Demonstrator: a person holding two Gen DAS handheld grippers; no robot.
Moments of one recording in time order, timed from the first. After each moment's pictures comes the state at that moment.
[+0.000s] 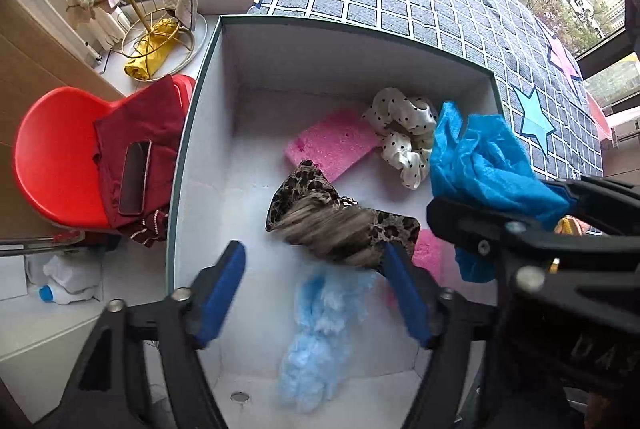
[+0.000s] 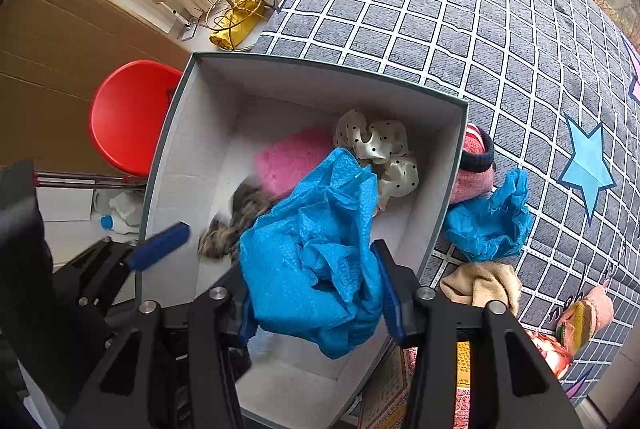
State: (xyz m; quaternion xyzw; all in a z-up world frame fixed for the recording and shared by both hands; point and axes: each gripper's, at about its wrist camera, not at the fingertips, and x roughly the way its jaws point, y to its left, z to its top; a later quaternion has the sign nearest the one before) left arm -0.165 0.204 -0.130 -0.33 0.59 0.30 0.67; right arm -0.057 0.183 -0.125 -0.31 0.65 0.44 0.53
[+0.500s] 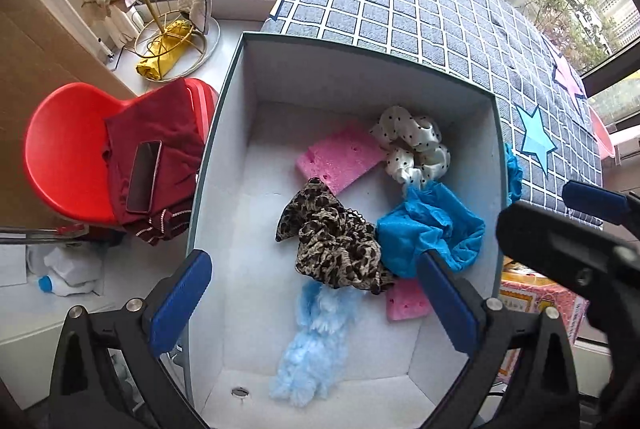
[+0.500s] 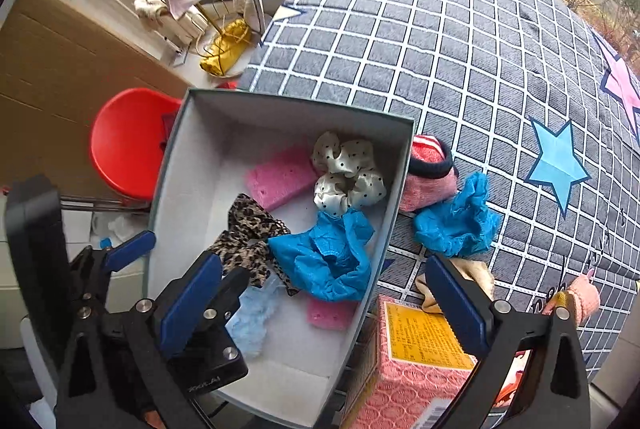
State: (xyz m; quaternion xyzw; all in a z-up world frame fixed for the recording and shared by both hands) left arm -0.168 0.210 -0.118 -0.34 0.57 0.33 0.67; right arm -0.038 0.163 -0.085 -0.28 0.63 0.44 0.57
